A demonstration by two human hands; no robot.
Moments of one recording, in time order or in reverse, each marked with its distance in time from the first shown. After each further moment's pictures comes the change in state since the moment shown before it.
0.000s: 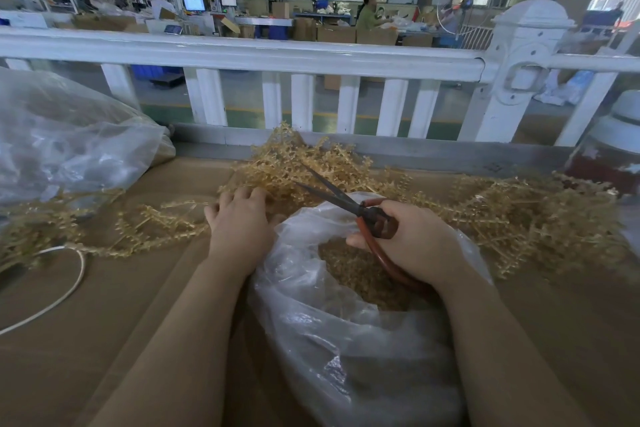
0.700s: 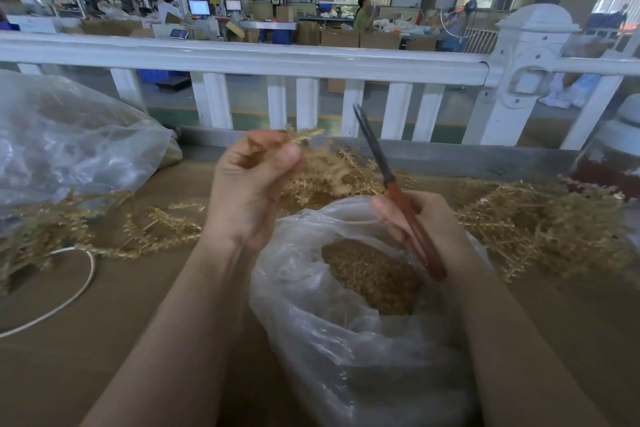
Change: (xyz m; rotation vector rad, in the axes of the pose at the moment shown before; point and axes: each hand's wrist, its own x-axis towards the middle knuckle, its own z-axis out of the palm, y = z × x) left_hand -0.013 0.027 -0.070 -2.024 -0.020 0.253; right_hand -0.006 -0.018 -0.020 0.782 0.006 0.154
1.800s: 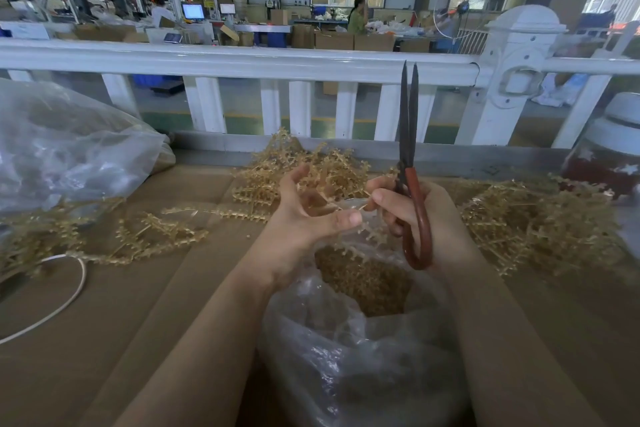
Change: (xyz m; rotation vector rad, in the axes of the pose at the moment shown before) left_hand -0.025 -0.035 0.017 0.482 -0.094 -0.440; right_hand -0.003 -0.012 -0.002 0.428 -0.017 -0.029
